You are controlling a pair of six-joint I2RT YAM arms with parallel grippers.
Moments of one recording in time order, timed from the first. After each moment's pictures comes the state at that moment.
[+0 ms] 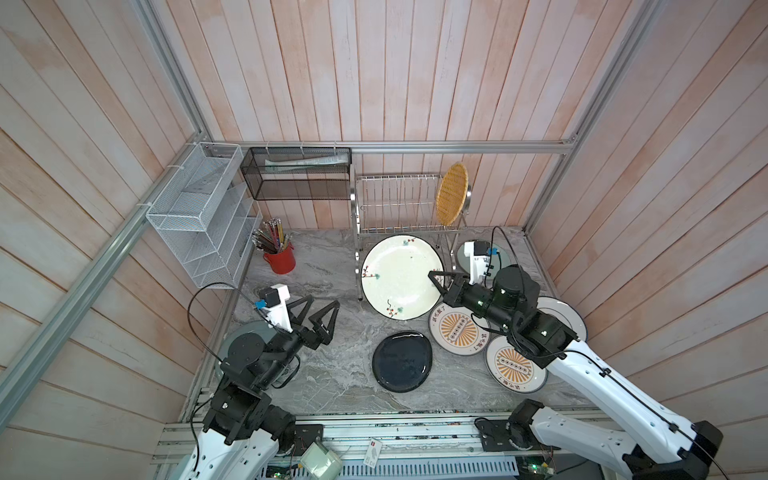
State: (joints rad) left arm -0.40 0.36 0.57 -0.19 0.15 -0.45; right arm 0.71 0.99 1.03 -0.19 -0.11 0.70
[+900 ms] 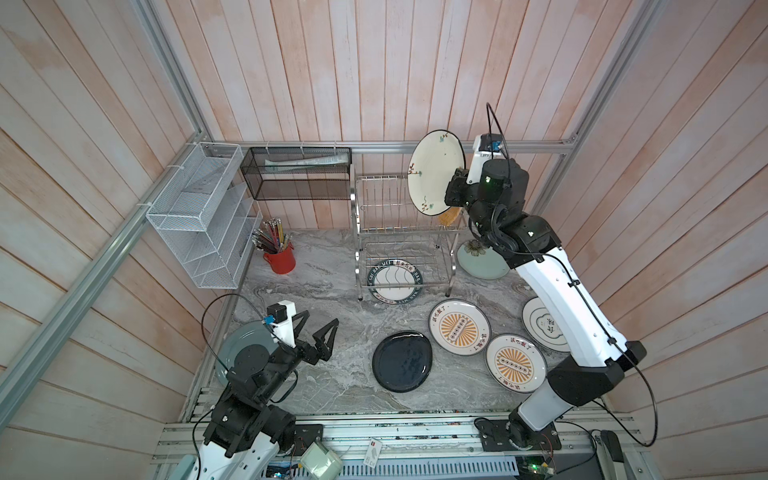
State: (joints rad) left arm -0.40 0.25 0.50 -0.32 0.16 -0.33; right arm 0.60 1.66 2.10 -0.54 0.48 0.20
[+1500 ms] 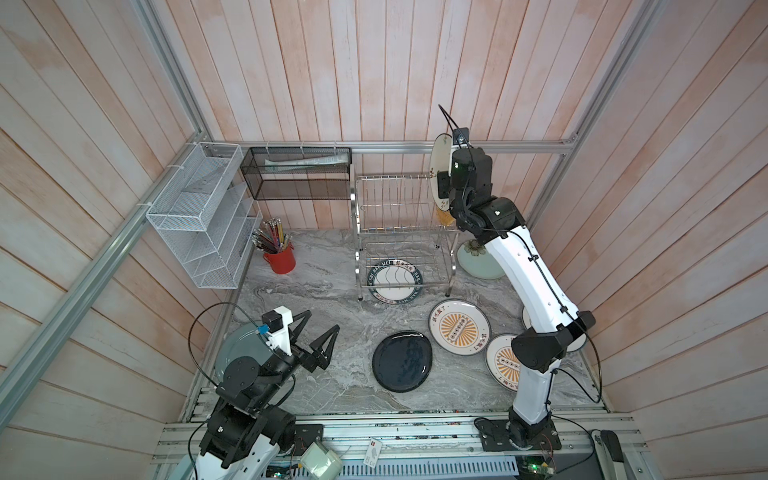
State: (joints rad) left arm -0.40 0.18 0.49 -0.27 0.24 -0.30; right arm 0.59 1.93 2.39 -0.64 0.70 -0.08
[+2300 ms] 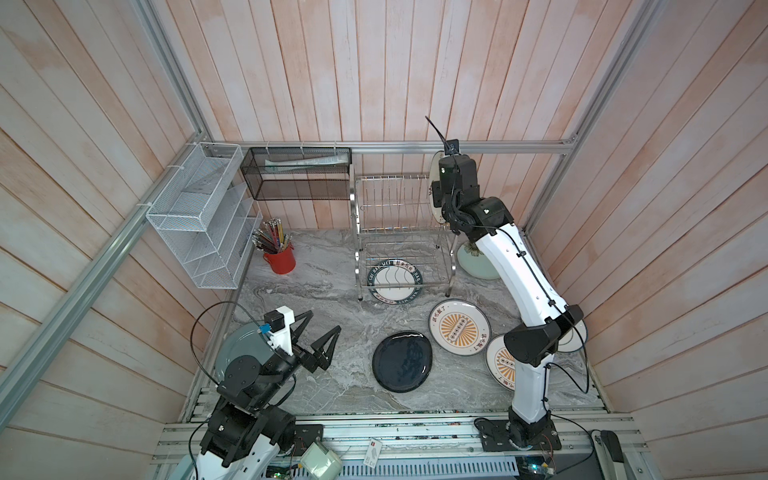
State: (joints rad) left arm -0.40 0.19 0.49 -0.27 0.26 -0.30; right arm 0.59 1.99 2.43 -0.78 0.71 0.00
